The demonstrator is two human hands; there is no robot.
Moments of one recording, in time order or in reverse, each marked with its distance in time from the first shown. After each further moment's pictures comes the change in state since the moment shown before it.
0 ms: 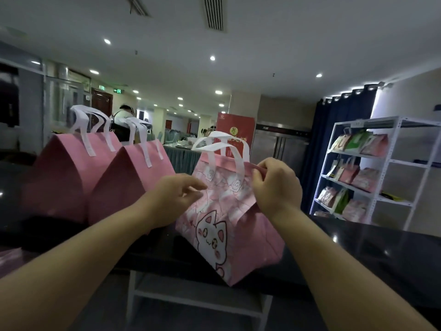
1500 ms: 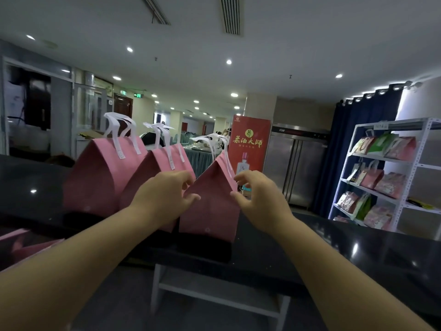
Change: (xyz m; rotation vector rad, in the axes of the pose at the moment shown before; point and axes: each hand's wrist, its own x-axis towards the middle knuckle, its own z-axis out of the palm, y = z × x) left_hand -0.025 -0.009 -0.036 0.390 0.186 -0.115; right_hand -0.019 -0.039 0.012 0.178 -0.381 -0.228
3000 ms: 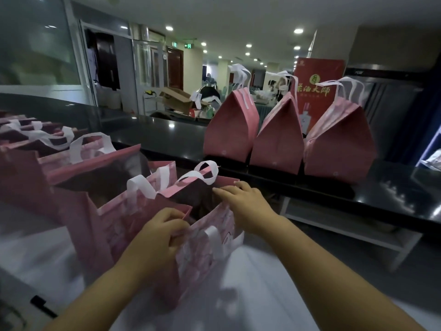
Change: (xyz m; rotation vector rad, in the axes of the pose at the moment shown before) left_hand -0.273 -0.211 -0.155 -0.051 -0.209 -0.219; right_hand -0.059 -0.266 0.212 -0.160 -0.643 -0.208
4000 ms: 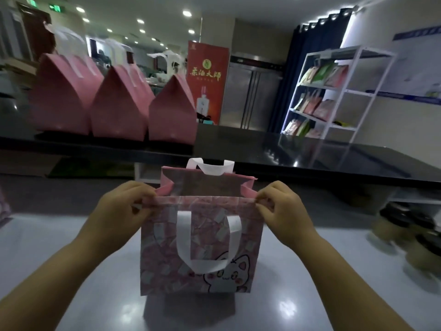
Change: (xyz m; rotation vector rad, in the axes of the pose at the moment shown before) left_hand -0.013 0.248 0.115 -0.204 -0.049 0.371; right_hand -0.399 0.164 -0.080 0.199 0.495 0.508
